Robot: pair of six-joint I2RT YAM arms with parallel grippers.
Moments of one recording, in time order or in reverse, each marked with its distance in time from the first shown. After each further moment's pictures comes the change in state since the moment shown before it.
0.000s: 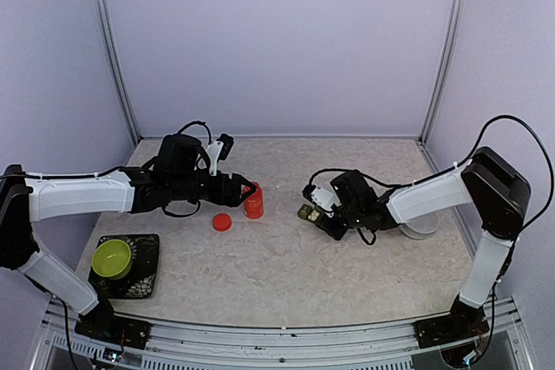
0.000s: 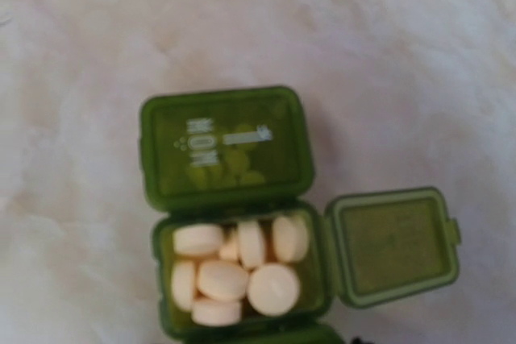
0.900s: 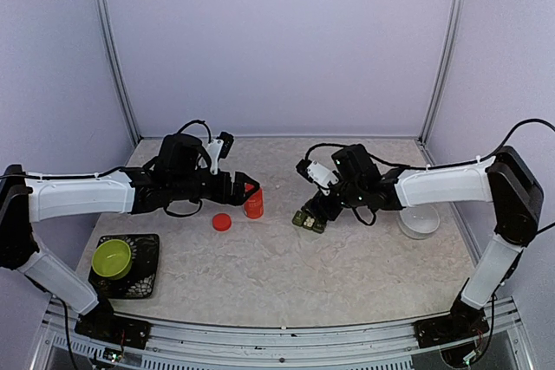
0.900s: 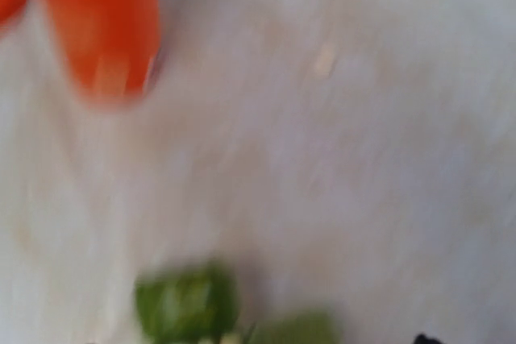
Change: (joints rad) left arm -0.015 -0.002 0.001 0.023 -0.021 -0.025; right arm -0.001 -0.093 0.115 -0.111 -0.136 0.021
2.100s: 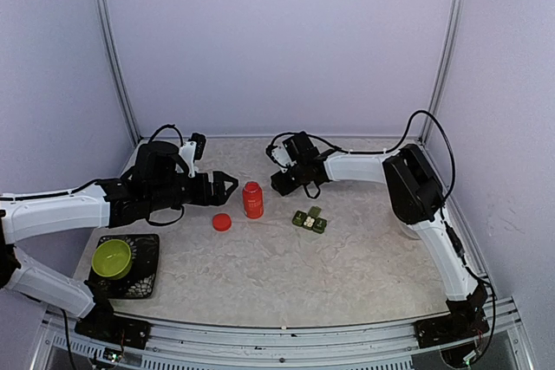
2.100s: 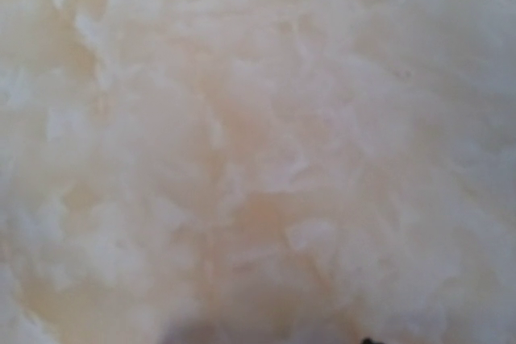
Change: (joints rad) left arm 0.011 -0.193 -0.138 -0.009 -0.152 -0.102; right arm -0.065 0.787 0.945 -0.224 0.012 0.178
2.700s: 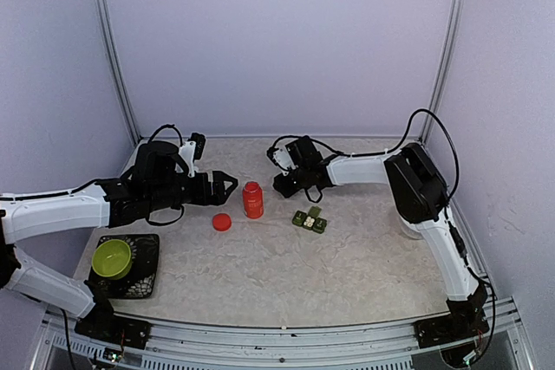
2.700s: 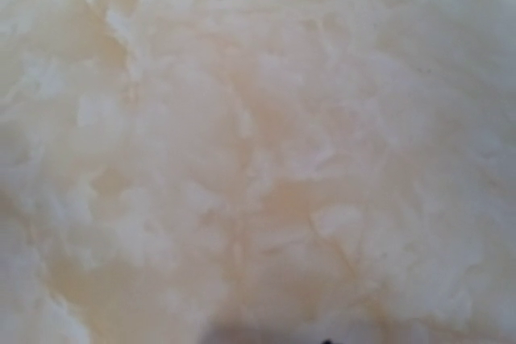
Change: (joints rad) left arm 0.004 0.000 0.000 0.000 -0.002 0.000; right arm 0.000 -0.035 -0.101 0.102 -0.026 -0.003
